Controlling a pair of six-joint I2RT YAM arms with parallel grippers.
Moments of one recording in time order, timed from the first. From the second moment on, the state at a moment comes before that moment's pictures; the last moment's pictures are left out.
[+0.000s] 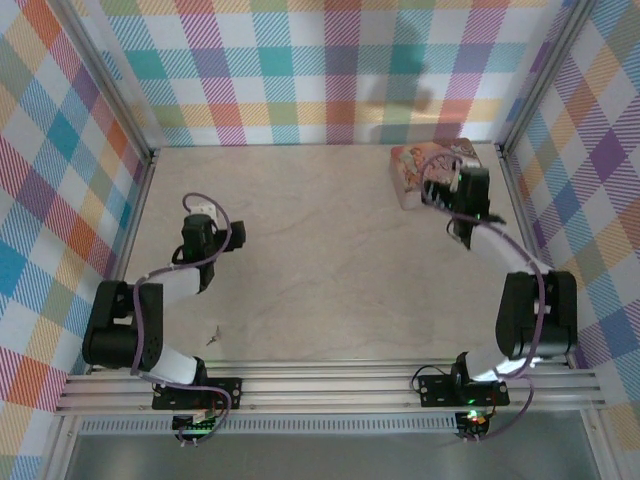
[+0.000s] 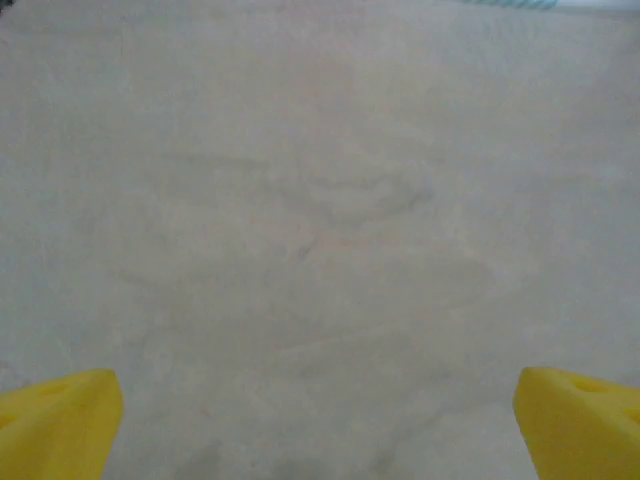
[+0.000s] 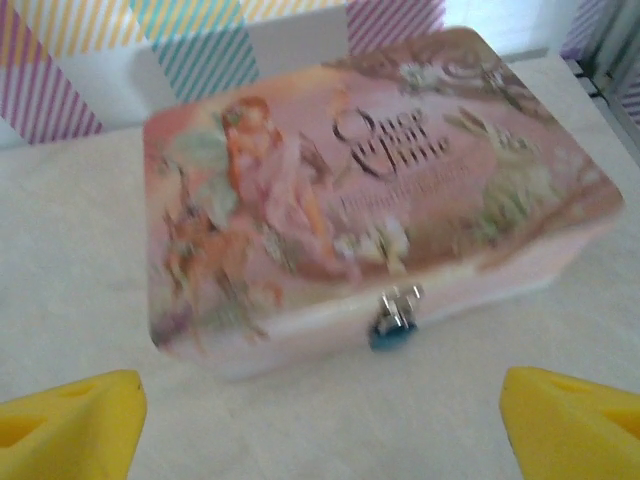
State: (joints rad) left arm -0.07 1.46 0.62 0.33 -0.11 -0.16; right arm 0.04 1.56 1.07 -0.06 0.04 0.17
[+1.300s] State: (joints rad) left arm -0.41 1.41 0.77 -0.22 0.12 -0.84; right arm 0.71 2.00 1.67 -0.72 -0.19 0.22
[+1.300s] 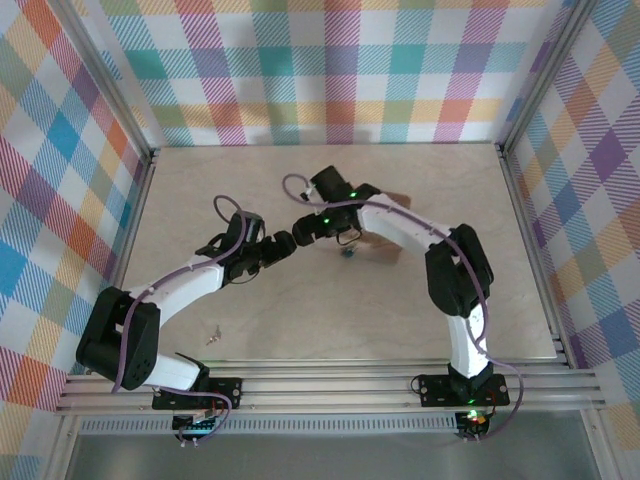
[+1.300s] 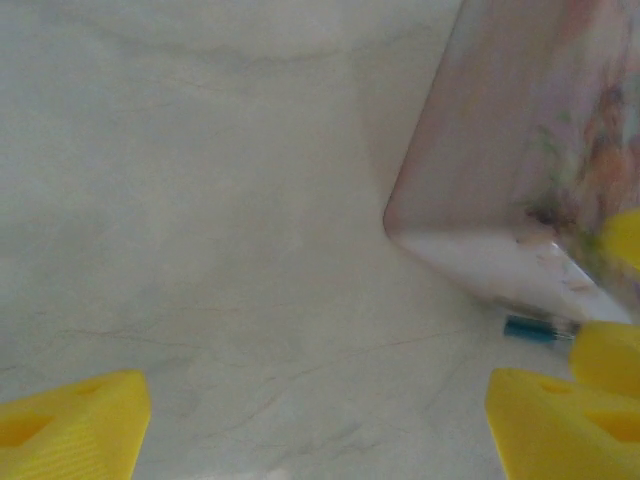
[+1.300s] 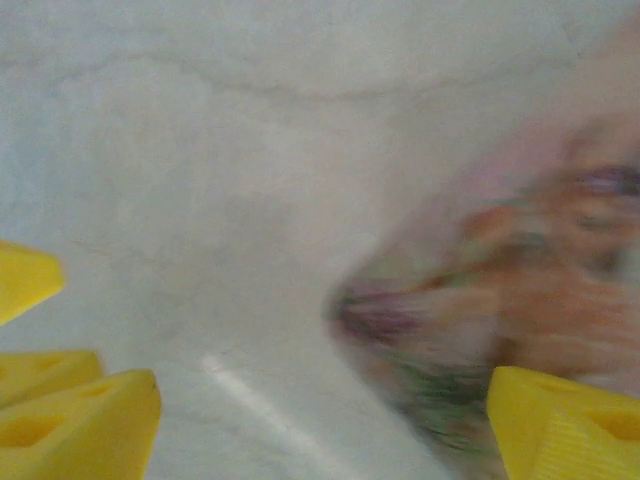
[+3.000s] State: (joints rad) left arm -0.19 1.63 1.07 -0.34 0.36 -0.70; right arm 0.48 2.02 1.73 -0.75 -0.34 0.55
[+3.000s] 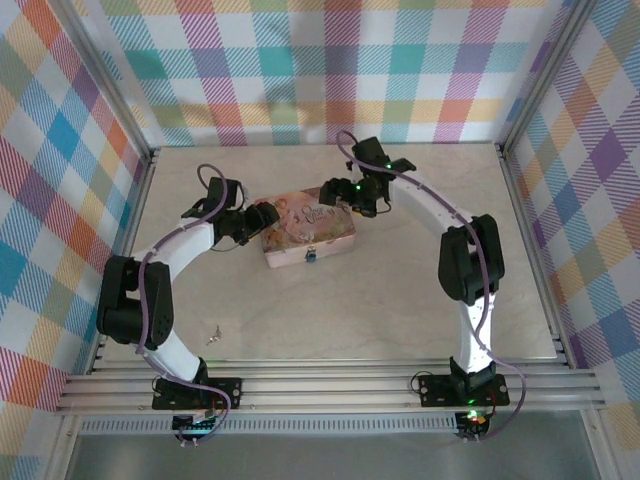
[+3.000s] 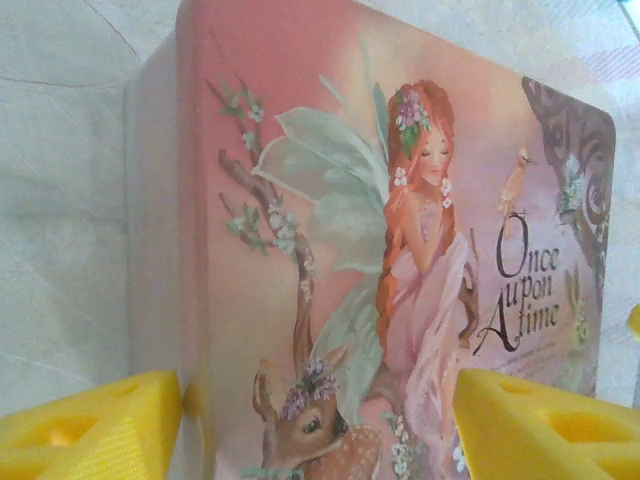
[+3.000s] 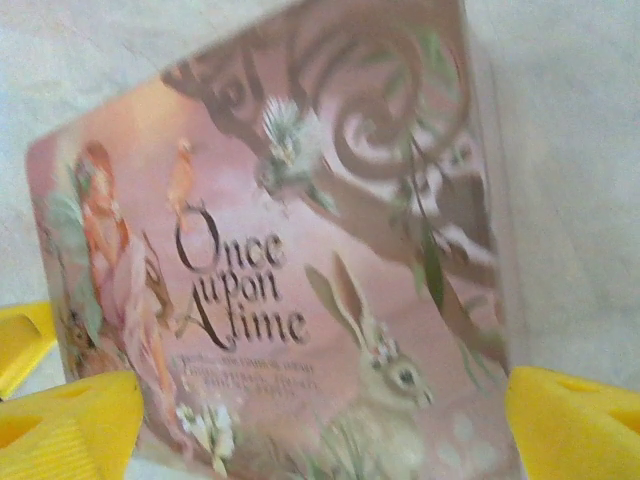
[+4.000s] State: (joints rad) left arm -0.16 2.03 1.62 -0.54 0.22 -0.63; right arm 0.41 2.39 2.29 -0.94 -0.34 0.51
